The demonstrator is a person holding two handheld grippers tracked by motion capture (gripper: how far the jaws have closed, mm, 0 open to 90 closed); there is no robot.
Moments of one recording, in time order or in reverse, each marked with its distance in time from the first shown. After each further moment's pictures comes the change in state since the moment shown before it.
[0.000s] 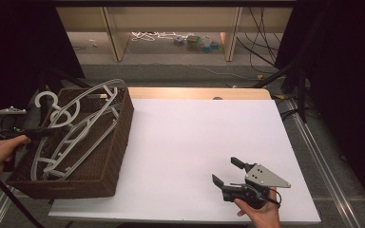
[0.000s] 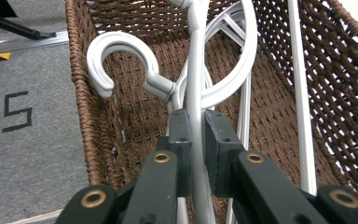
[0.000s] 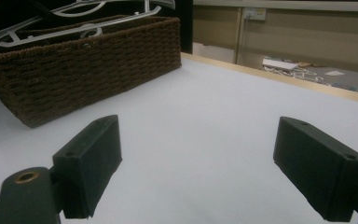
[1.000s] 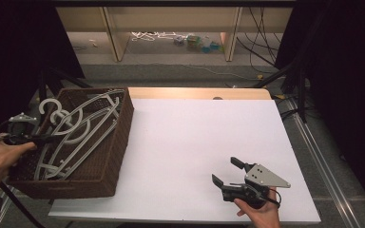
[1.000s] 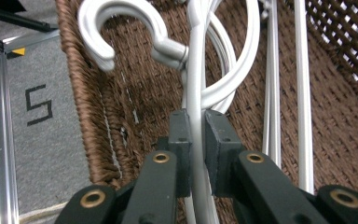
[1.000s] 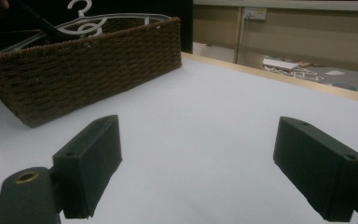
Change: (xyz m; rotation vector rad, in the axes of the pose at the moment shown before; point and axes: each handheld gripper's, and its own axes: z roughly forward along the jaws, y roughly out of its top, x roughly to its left) left arm 0.000 -0.017 0.024 0.076 0.043 0.061; right arm 0.000 0.000 0.001 0.000 0.001 0.003
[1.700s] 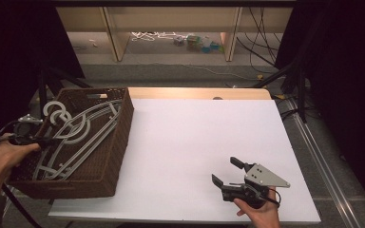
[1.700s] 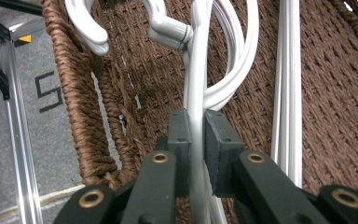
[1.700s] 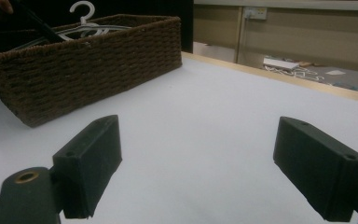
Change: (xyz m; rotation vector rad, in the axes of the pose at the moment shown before) left arm -0.005 0.002 0.008 0.073 0.035 0.014; right arm 0.000 0.000 0.001 0.000 0.006 0.002
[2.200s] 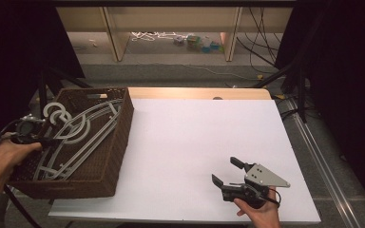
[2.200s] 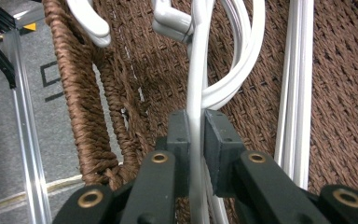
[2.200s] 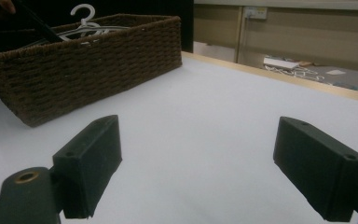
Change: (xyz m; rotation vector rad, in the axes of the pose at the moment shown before) left arm -0.005 0.005 -0.001 0.060 0.046 0.038; right arm 0.000 0.000 0.000 0.000 0.000 -0.001
